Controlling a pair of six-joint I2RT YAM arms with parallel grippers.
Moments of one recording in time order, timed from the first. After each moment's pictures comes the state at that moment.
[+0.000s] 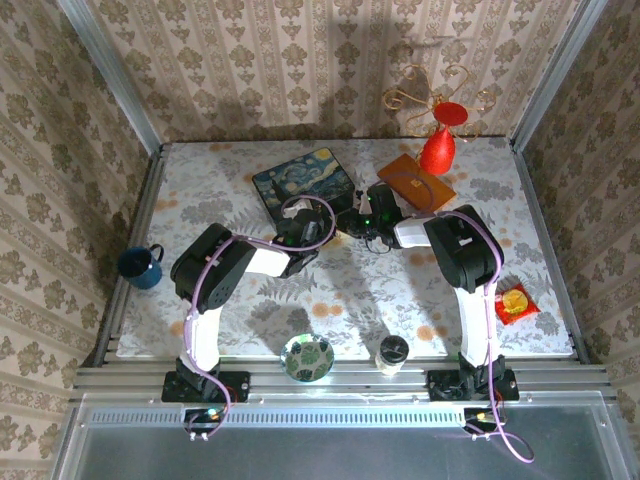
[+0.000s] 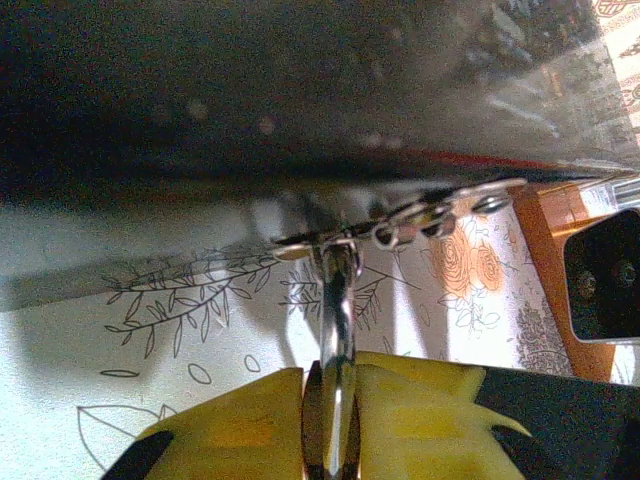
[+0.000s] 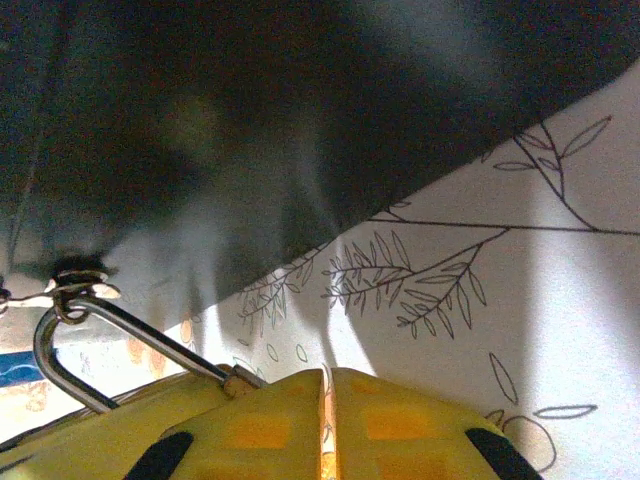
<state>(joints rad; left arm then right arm) -0.71 2.01 0.94 0.54 -0.11 -1.03 0.39 2.13 1.16 0.29 -0.49 0.74</state>
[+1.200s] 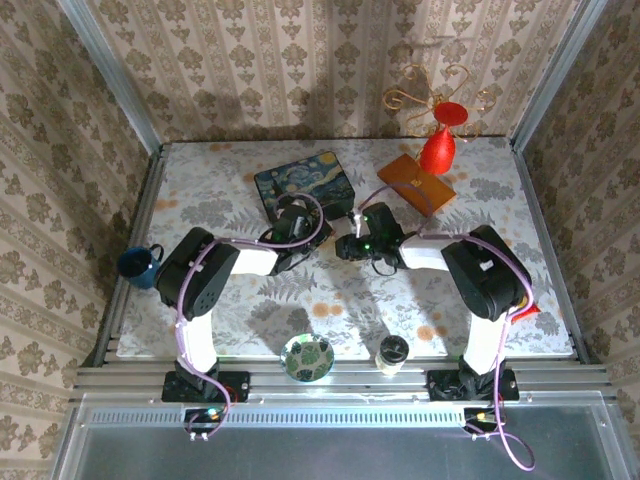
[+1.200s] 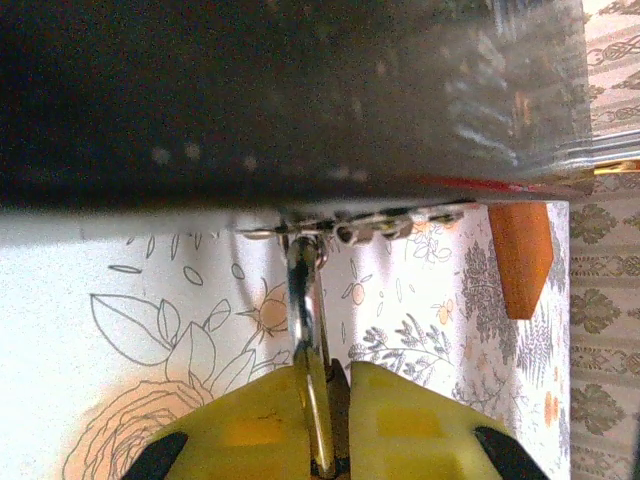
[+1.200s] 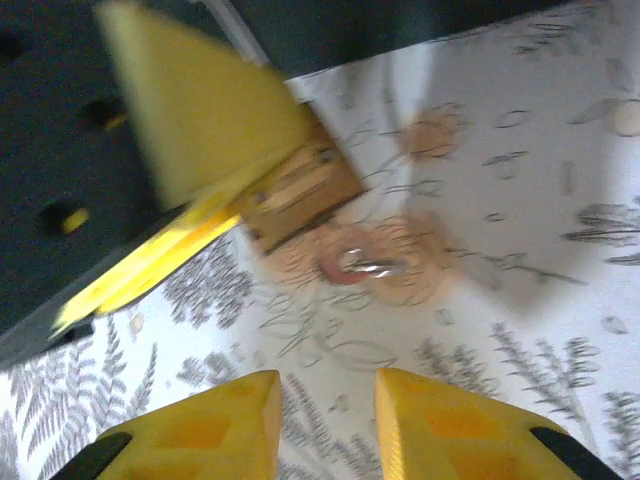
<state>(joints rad) -0.64 1.89 0.90 0.43 0.14 -1.12 0.51 1.84 0.92 0.15 -0.32 0.38</state>
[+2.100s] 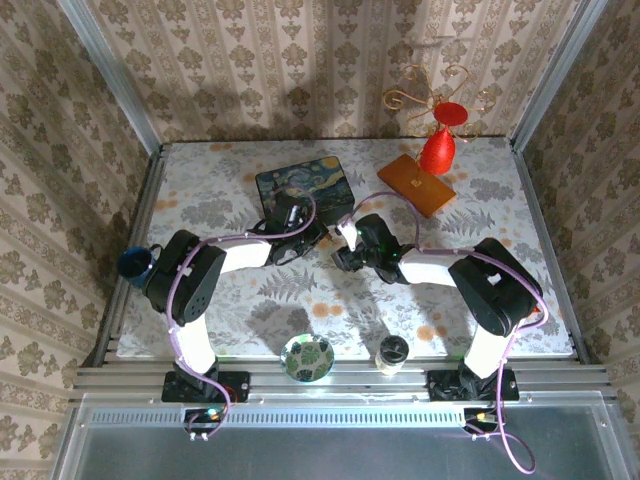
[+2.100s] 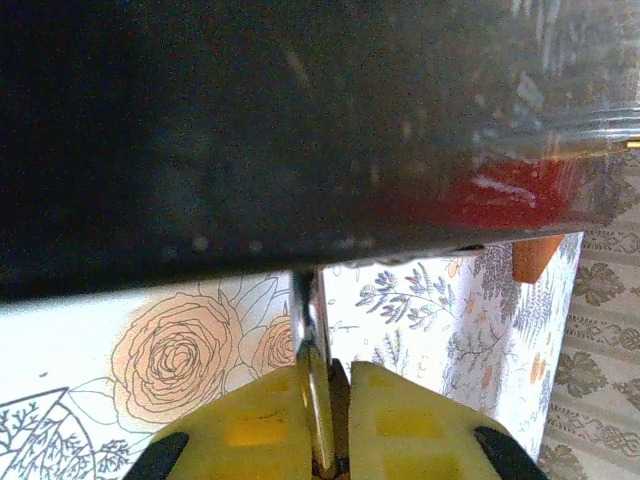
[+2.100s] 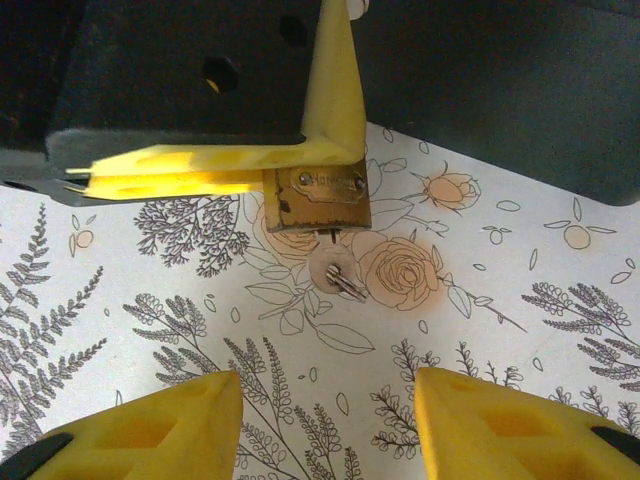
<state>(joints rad) -0.60 1.83 0.96 0.18 0.26 -1.16 0.61 1.75 0.84 0.20 -0.09 -0.03</state>
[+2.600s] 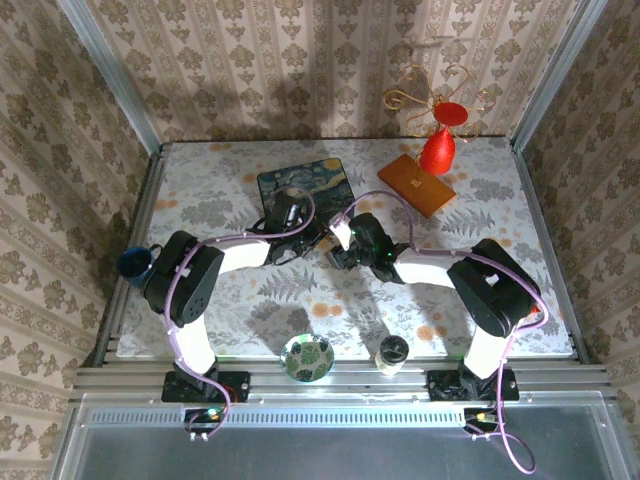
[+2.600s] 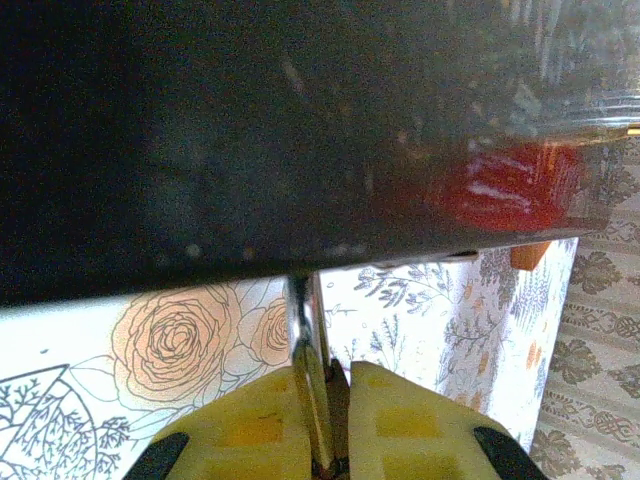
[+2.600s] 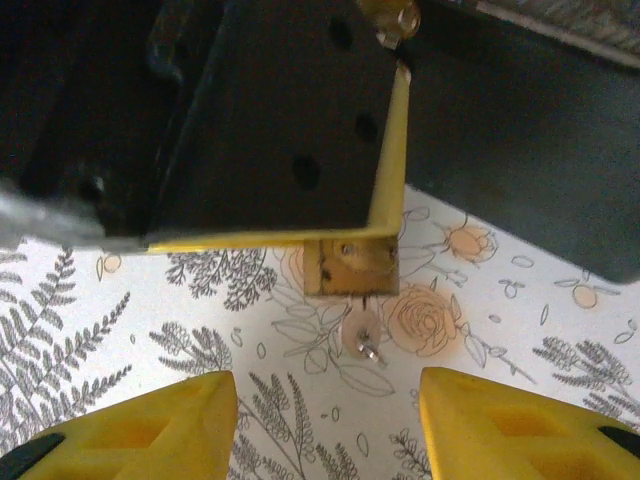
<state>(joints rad) -0.60 1.82 0.96 0.16 0.29 -1.16 0.64 1.76 0.88 0.20 -0.05 -0.08</state>
